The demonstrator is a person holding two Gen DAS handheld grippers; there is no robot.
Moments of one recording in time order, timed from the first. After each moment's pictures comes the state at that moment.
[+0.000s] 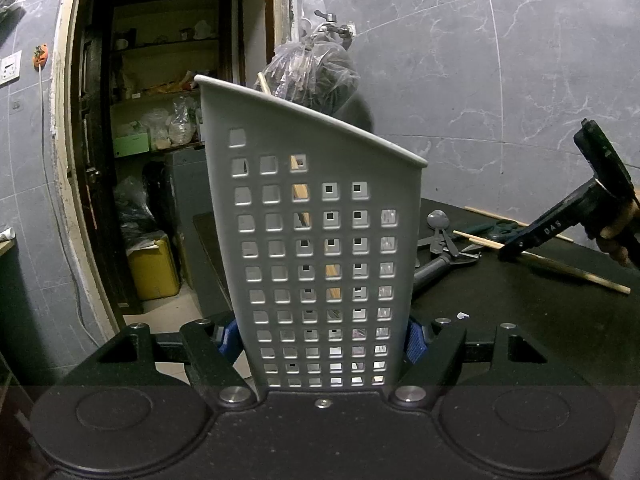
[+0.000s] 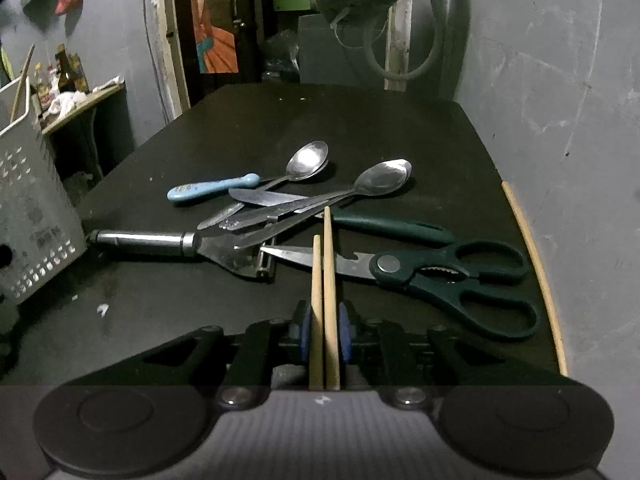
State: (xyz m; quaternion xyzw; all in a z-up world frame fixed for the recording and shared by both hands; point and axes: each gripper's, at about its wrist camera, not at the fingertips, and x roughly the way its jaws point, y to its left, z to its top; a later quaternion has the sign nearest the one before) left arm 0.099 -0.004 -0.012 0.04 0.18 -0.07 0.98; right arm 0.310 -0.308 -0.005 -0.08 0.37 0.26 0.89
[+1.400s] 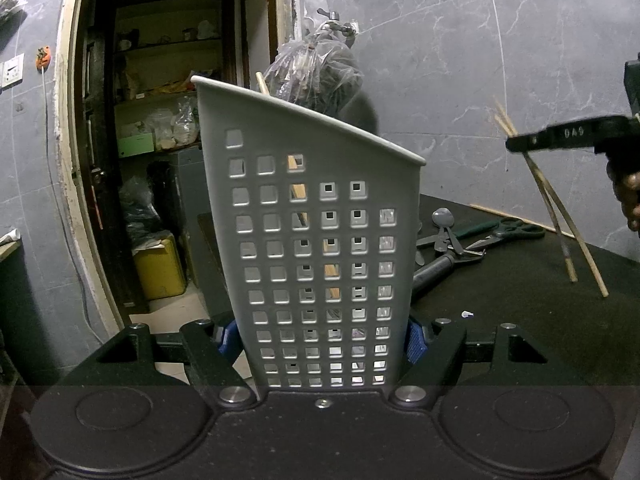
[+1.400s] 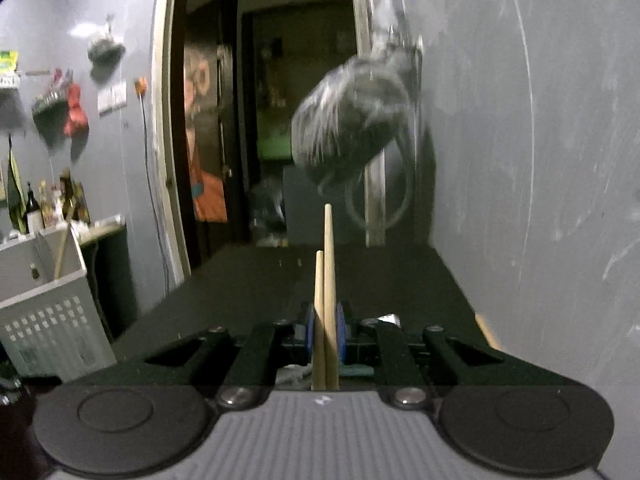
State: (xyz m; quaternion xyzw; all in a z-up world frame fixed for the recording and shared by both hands) left arm 0.098 -0.004 -0.010 0.05 0.18 -0.06 0.98; right arm 0.251 -0.313 0.060 0.01 0.14 0.24 0.96
